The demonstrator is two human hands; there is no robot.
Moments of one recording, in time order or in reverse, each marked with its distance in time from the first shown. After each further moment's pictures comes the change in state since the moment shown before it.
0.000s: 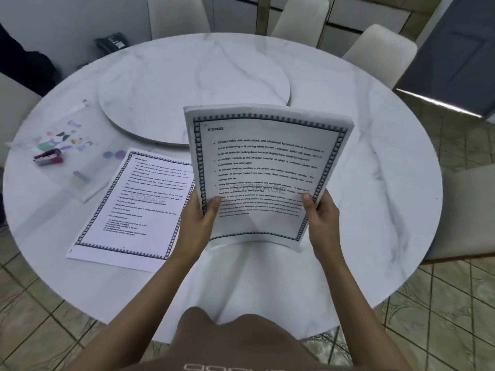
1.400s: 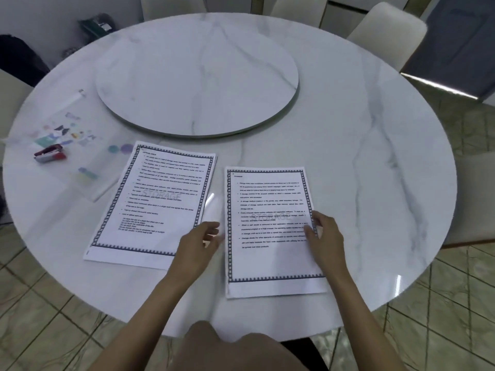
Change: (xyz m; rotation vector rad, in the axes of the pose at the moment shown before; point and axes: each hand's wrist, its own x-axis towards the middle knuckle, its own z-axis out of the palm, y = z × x) left_hand -0.015 -0.056 -0.062 0.528 -0.267 -0.194; right_hand -0.034 0.064 0.011 -0.695 0.050 0.259
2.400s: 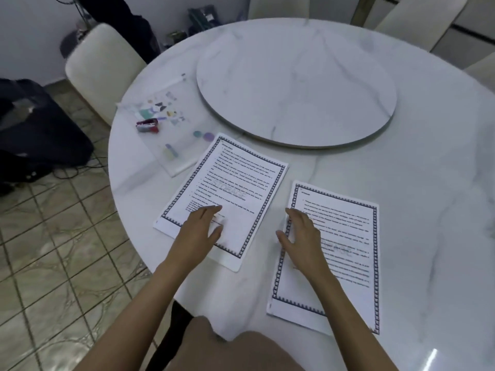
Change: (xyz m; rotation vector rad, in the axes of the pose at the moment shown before) left_hand -0.001 -0.061 -0.075 0.265 0.202 -0.005; right_hand 0.015 -0.077 0.114 -0.281 -0.464 -0.441
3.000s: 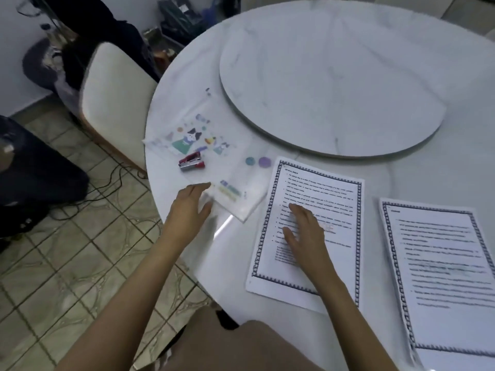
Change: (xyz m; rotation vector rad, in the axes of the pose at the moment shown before) left_hand 0.151 -0.181 -0.134 0.025 -0.002 0.080; right_hand 0.096 -0.156 0.123 0.124 0.148 0.114
